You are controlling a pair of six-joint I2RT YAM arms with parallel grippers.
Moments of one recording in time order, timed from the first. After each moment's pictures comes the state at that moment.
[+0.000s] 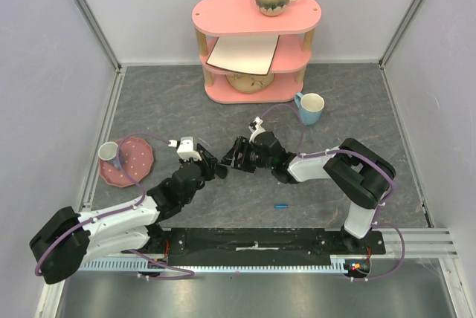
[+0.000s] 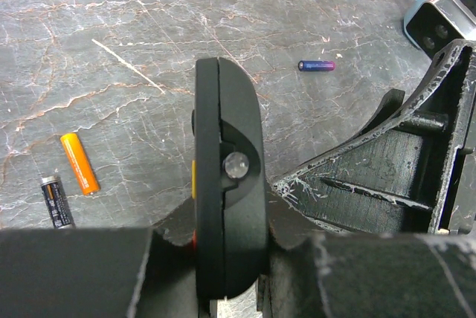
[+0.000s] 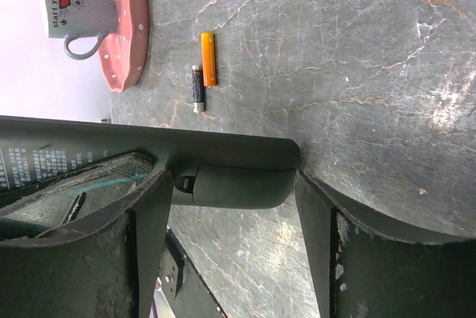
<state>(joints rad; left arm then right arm) -0.87 0.96 0.25 0.33 -0.55 -0.63 0.84 1.80 0.76 0.56 -0.21 1.01</state>
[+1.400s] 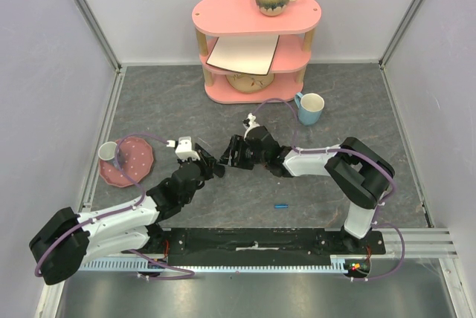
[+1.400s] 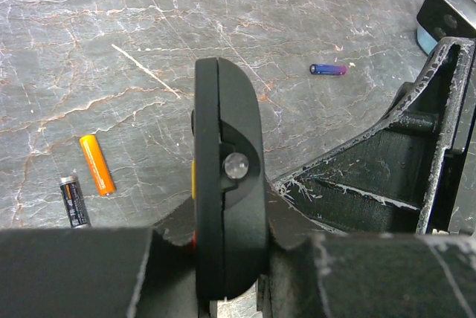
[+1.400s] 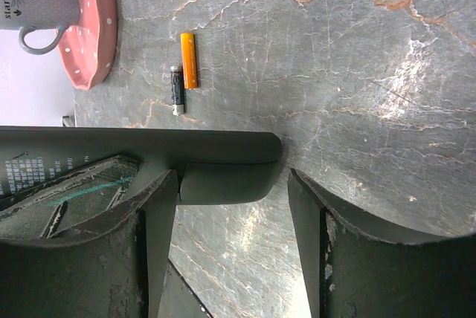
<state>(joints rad) -0.87 0.95 0.25 0.32 -0.59 -0.63 0.85 1.80 0.88 0.34 -0.17 0.92</state>
